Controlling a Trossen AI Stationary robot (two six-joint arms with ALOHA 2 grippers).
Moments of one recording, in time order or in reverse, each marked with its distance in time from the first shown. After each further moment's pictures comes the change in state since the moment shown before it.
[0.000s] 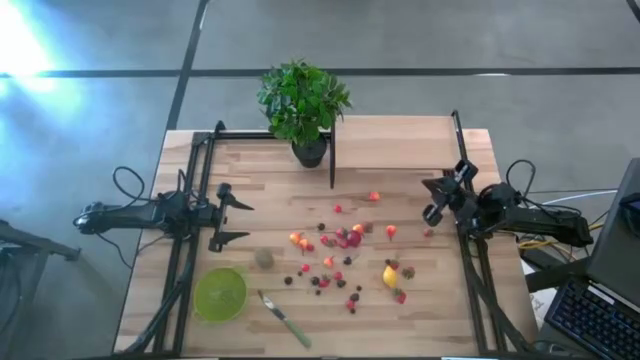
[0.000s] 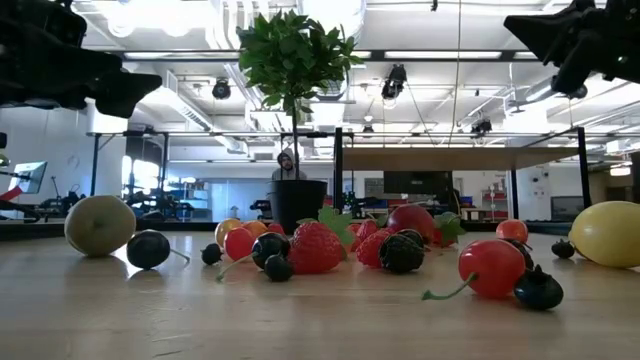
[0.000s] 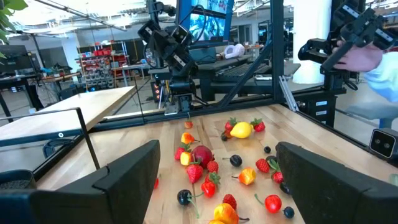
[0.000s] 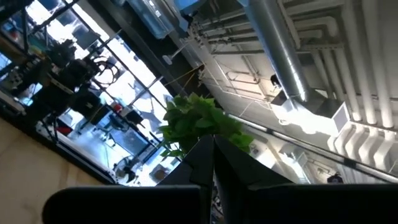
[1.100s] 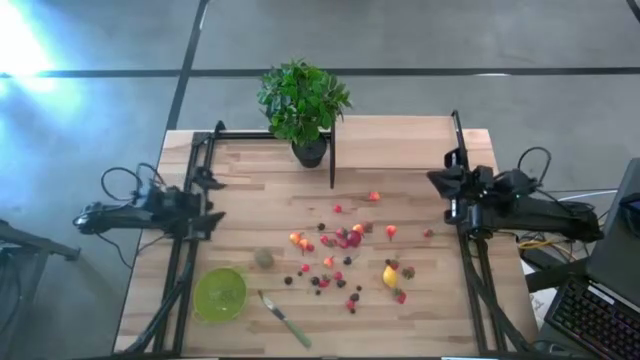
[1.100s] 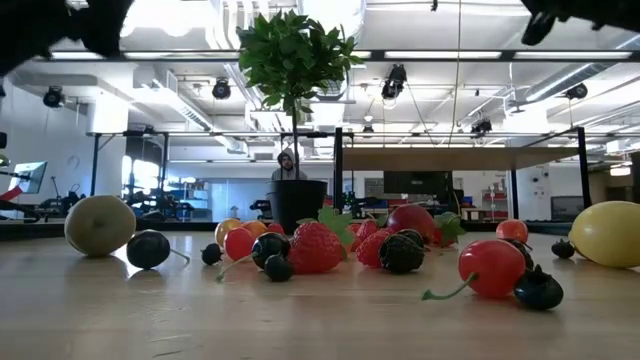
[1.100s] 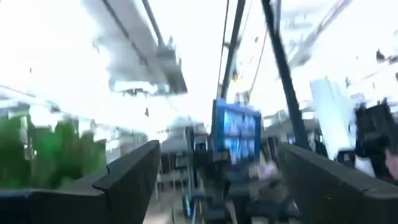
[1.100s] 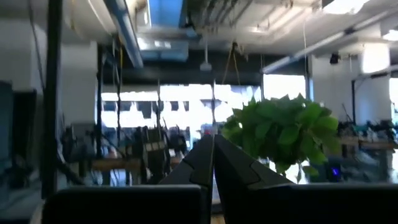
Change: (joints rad) left arm 0.001 0.001 0.039 0.535 -0.055 0.044; right arm -0.002 0.202 0.307 -0.170 -0.053 0.892
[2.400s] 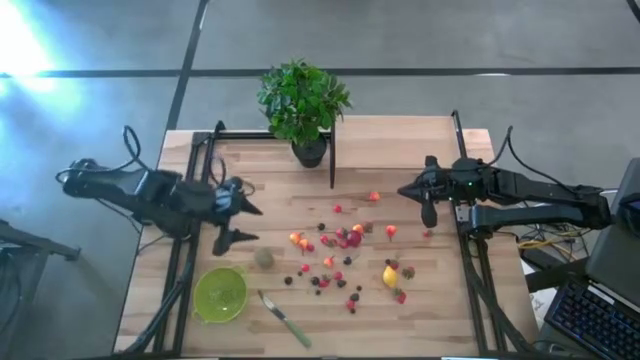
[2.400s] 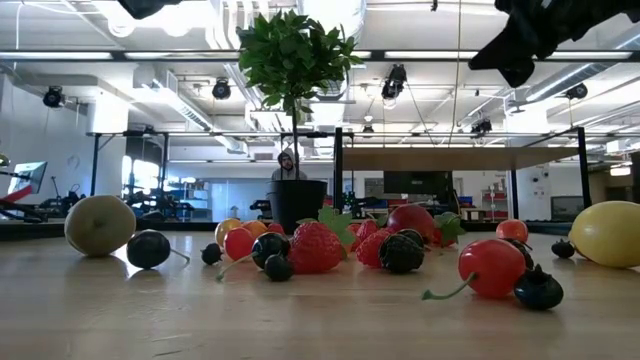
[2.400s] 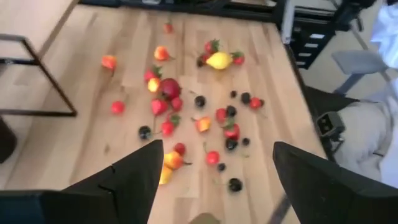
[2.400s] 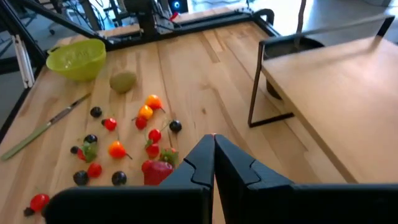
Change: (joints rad) left arm -0.270 0.826 0.989 -1.284 -0.164 -0.433; right arm 0.000 0.361 0.318 -0.770 0.001 0.136
